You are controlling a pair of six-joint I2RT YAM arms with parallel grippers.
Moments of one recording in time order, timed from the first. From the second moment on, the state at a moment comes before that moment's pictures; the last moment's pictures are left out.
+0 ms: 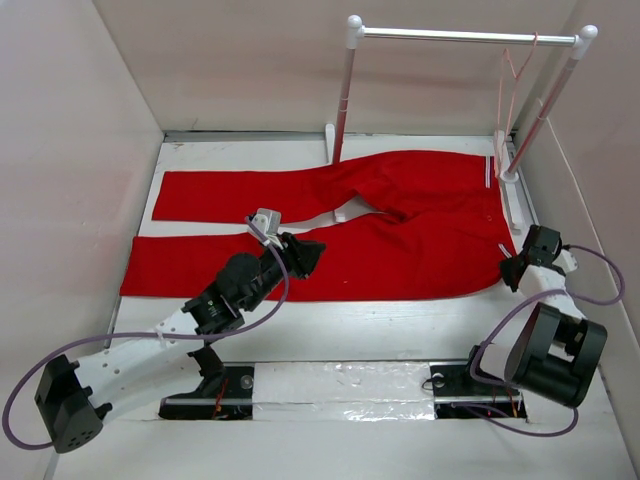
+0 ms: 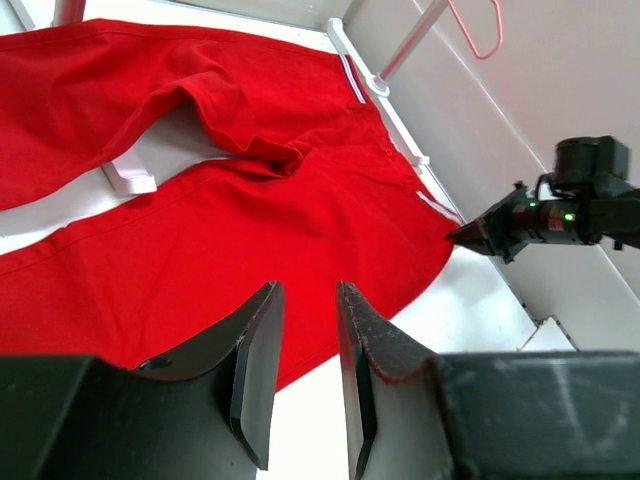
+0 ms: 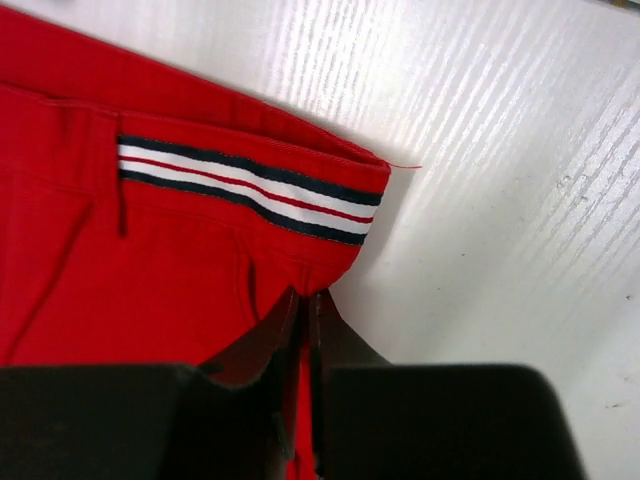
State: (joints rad) left arm -0.91 0.80 0.53 0.22 -0.24 -0.57; right arm -0.45 1.26 0.59 -0.30 0.19 0.83
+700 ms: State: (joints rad) left arm -0.82 0.92 0.53 0.19 -0.34 -0.58; right arm -0.42 0.53 0.63 -0.53 0.40 0.62
